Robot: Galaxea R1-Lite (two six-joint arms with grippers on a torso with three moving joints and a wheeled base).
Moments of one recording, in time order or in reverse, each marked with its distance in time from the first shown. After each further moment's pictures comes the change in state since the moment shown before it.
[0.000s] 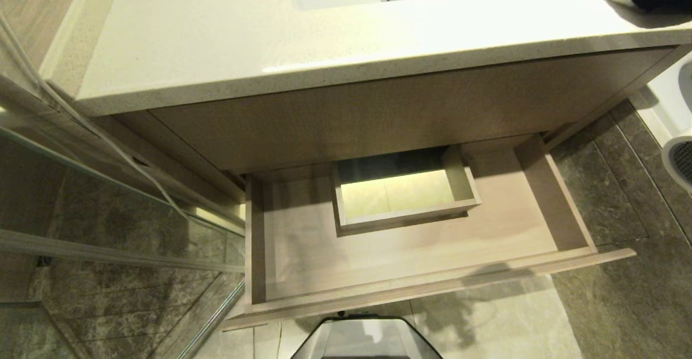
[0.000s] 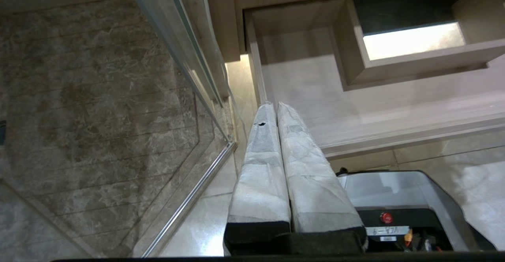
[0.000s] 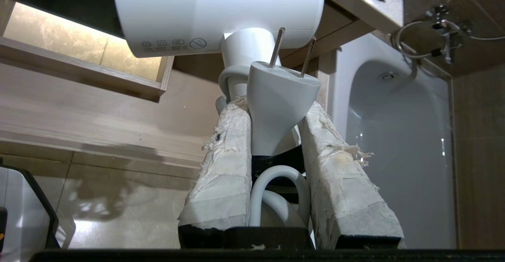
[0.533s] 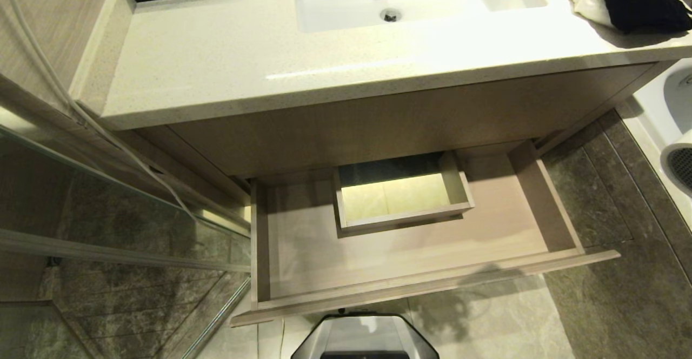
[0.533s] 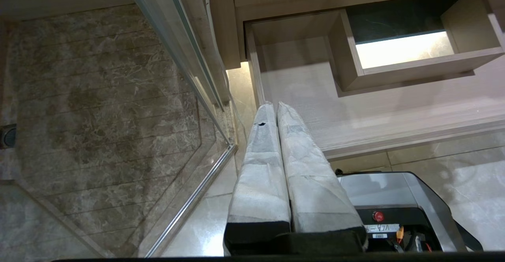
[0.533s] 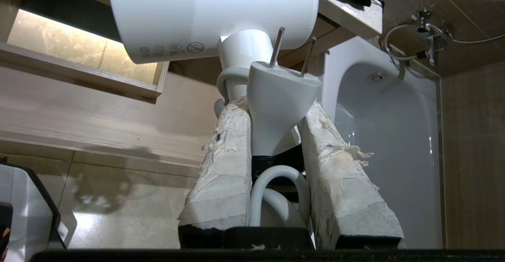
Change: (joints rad) left arm 0.001 0.000 0.000 0.000 0.000 0.000; right arm -0.002 -0.001 0.008 -0.002 -0.001 0.000
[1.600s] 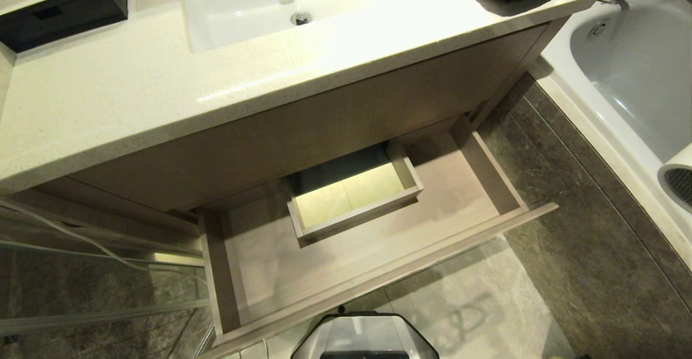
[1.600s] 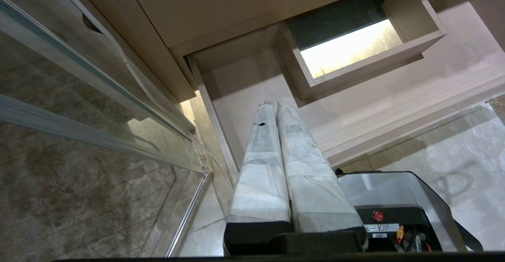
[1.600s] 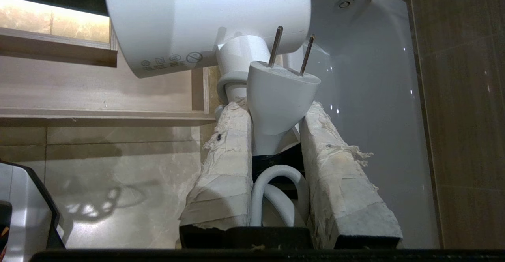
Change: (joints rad) left arm 0.000 0.000 0.000 0.000 0.000 0.000; right arm -0.001 -0.022 0.013 0.003 0.003 -0.004
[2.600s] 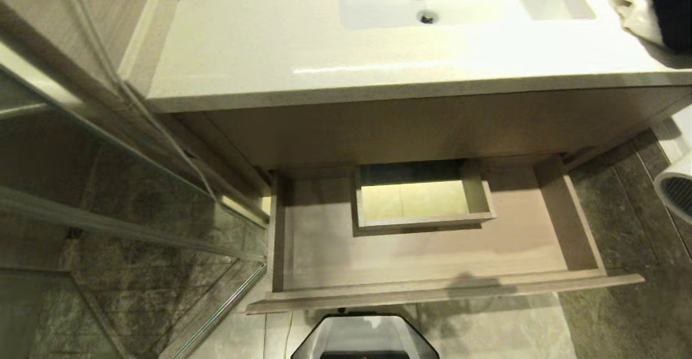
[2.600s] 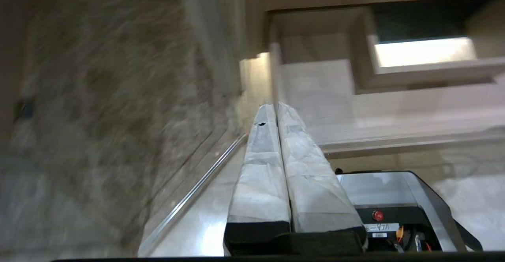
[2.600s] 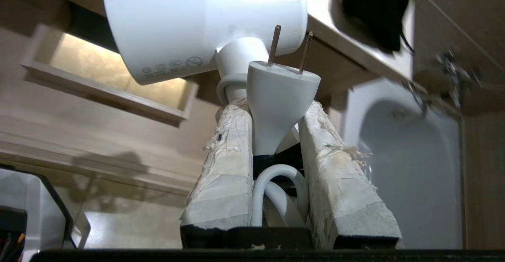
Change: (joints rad) left arm -0.001 0.000 0.000 -0.001 0.000 0.000; right arm 0.000 -0.023 0.026 -0.011 -0.002 0.048
